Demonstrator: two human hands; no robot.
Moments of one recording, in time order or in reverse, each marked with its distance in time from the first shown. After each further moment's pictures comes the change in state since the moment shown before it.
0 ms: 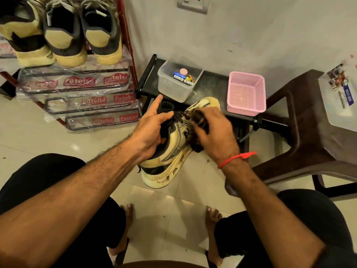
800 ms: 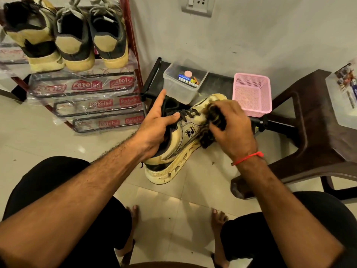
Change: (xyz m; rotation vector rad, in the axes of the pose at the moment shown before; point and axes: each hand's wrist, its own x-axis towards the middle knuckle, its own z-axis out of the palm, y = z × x) left_hand -0.002 0.009 0.000 0.078 -0.060 0.098; right_hand 0.010 0.014 -0.024 -0.058 0.064 -0.053
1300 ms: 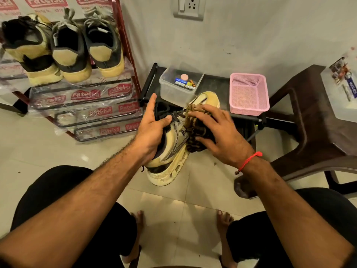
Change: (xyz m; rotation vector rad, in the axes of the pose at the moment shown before) left_hand 0.007 -0.005 -0.003 0.024 0.132 0.076; right_hand -0.006 0.003 0.003 0.013 -0.289 -0.176
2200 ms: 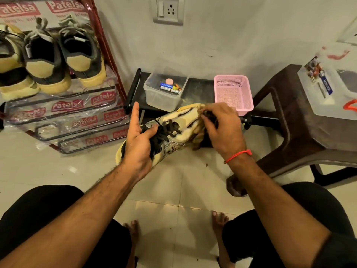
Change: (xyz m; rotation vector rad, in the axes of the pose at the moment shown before) left_hand -0.009 -0.005 0.010 -0.196 0.003 -0.014; right_hand 0.010 0.017 -0.005 -0.004 0.440 0.238
